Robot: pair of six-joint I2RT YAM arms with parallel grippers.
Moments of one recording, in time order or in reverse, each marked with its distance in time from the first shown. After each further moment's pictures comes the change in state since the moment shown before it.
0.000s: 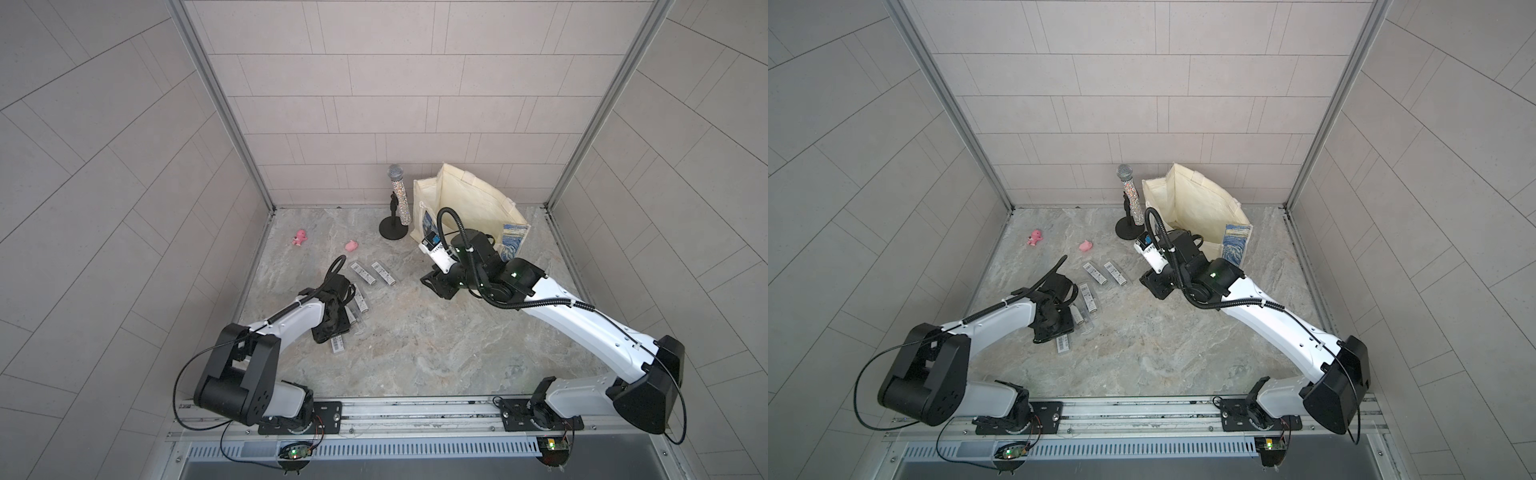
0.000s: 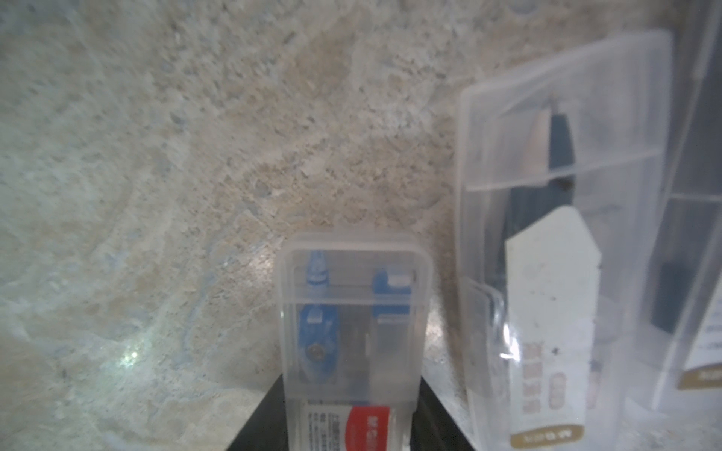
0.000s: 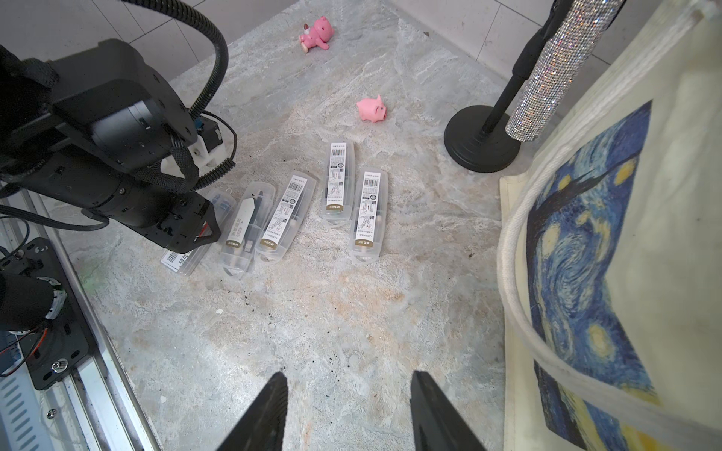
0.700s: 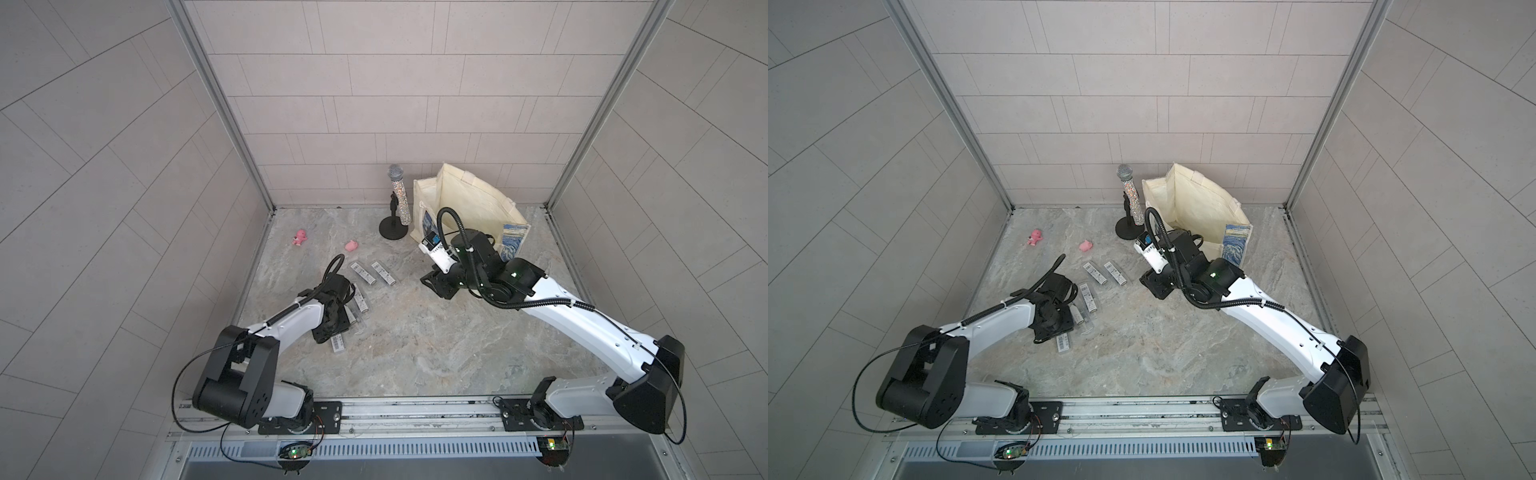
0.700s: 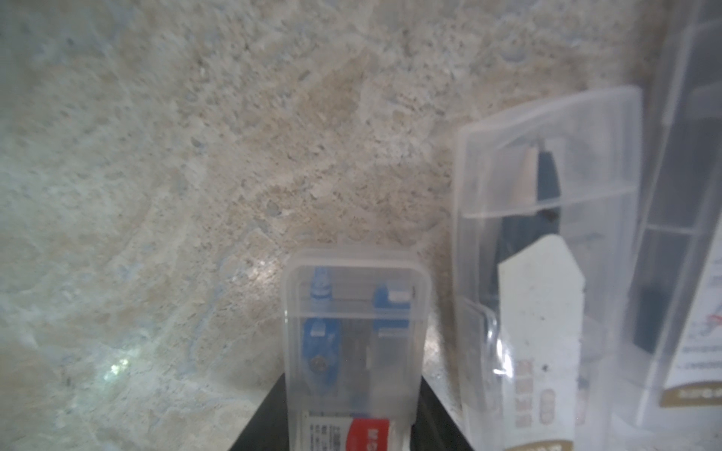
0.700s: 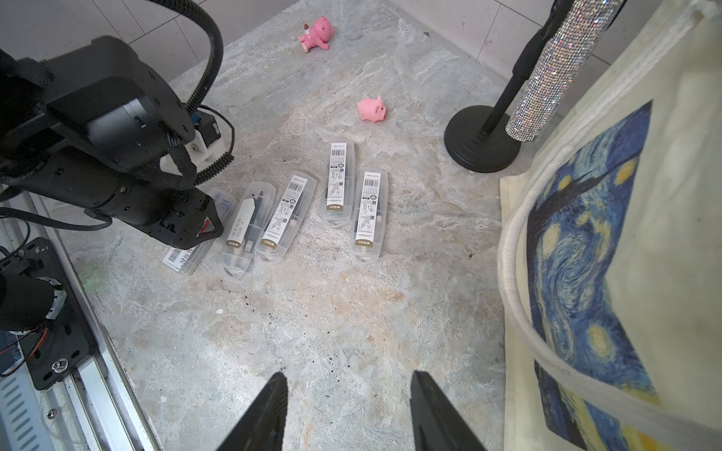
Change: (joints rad) left arm 0.000 -0.033 -0.018 0.027 -0.026 -0.025; right arm 0.000 0.000 0.000 0.000 0.000 0.000
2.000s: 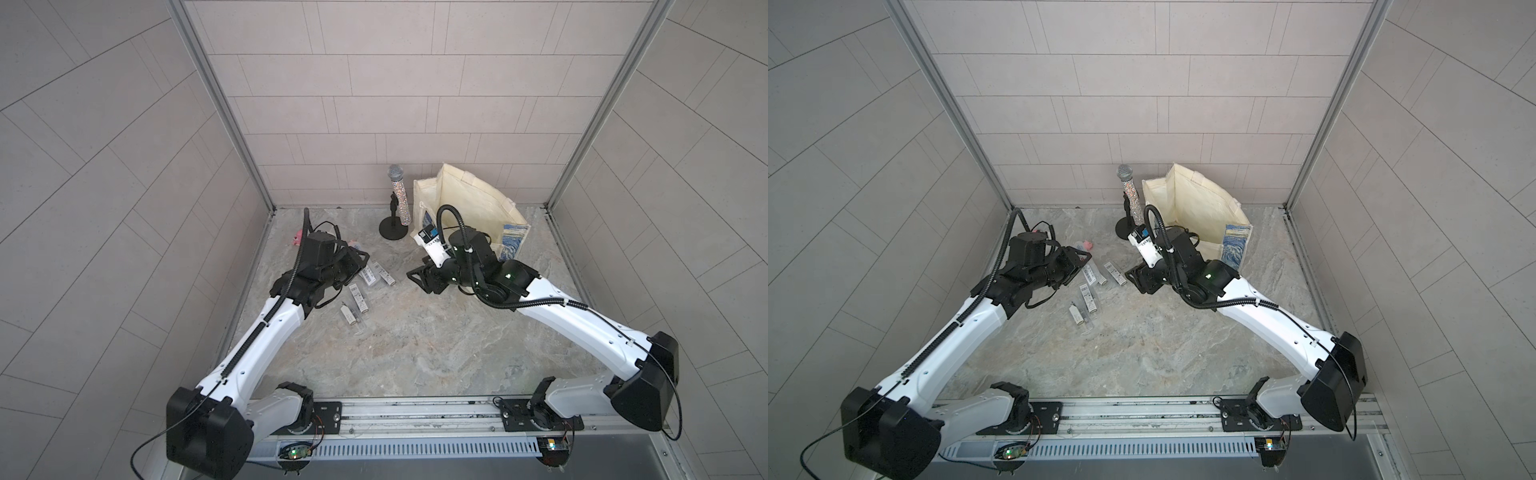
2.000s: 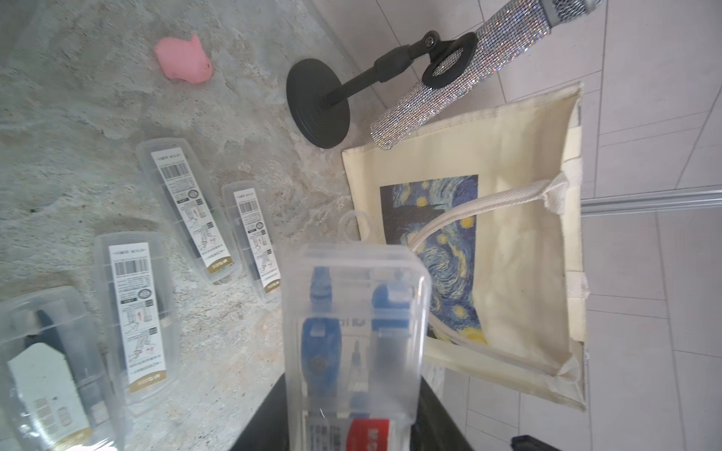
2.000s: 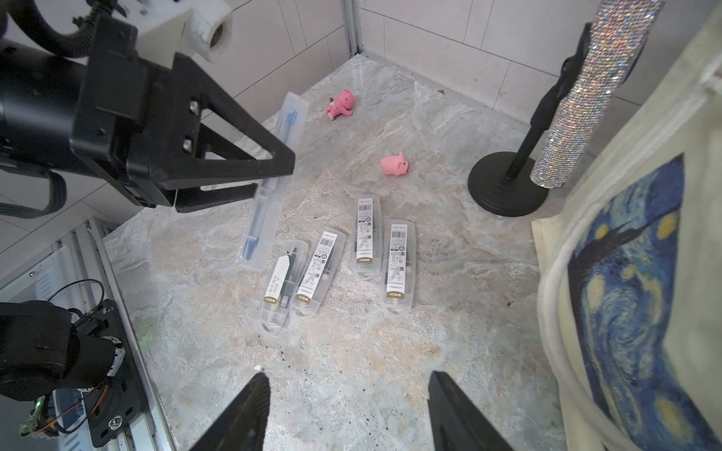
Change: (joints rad) left arm -0.003 -0.222 0.310 0.279 0.370 -0.298; right arm 0.019 0.037 -0.014 0.192 -0.071 0.129
